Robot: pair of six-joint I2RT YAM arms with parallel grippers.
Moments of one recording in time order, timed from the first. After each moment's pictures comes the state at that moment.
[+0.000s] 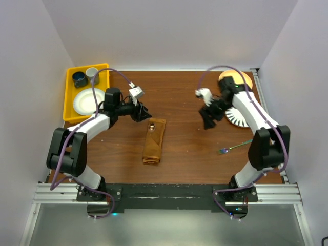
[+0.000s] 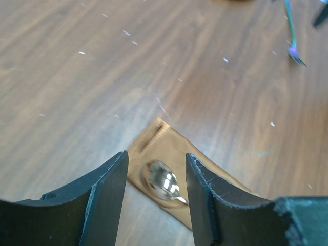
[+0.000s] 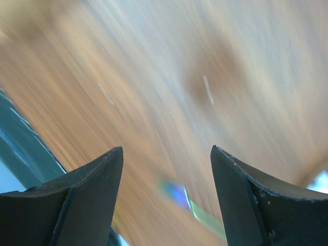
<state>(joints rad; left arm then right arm) -0.22 1.57 0.89 0.17 0.83 0.17 0.21 1.68 1.44 -1.08 -0.49 -0.64</state>
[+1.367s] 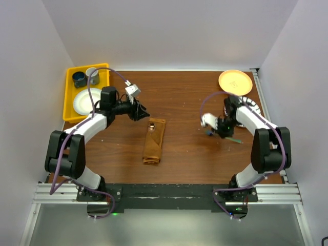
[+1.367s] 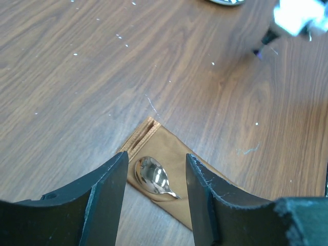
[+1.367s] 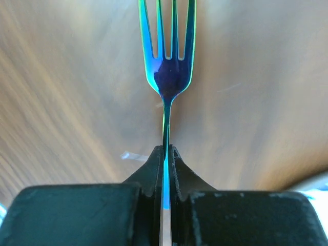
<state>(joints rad) -0.19 1.54 0.89 0.12 0.90 0.15 0.06 1.58 0.95 -0.90 -0.19 -1.39</state>
